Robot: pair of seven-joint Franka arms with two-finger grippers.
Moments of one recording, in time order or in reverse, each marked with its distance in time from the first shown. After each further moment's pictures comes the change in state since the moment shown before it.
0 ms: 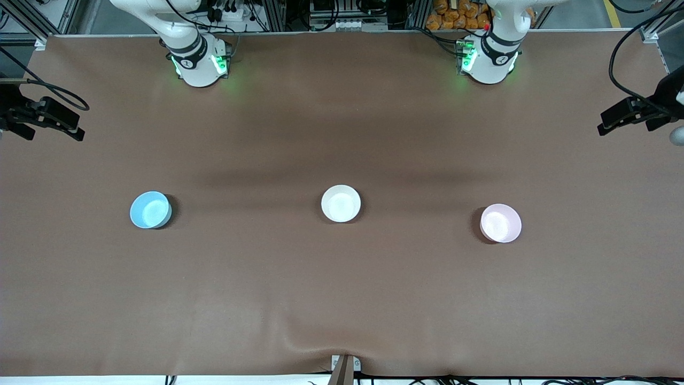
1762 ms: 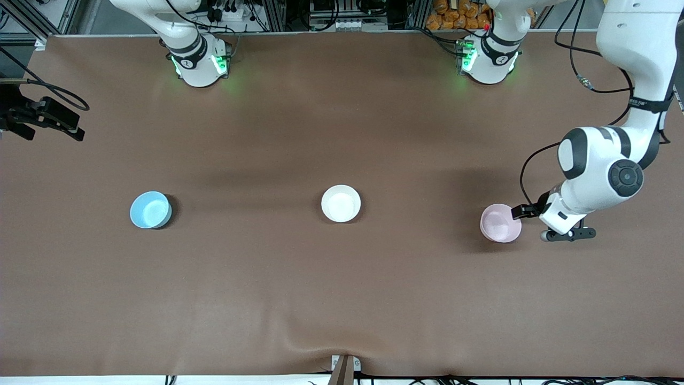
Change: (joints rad) left arm 0.032 0.450 -0.056 -0.380 0.000 0.836 0.000; right arm 0.000 0.000 0.000 -0.001 0.000 0.000 0.000
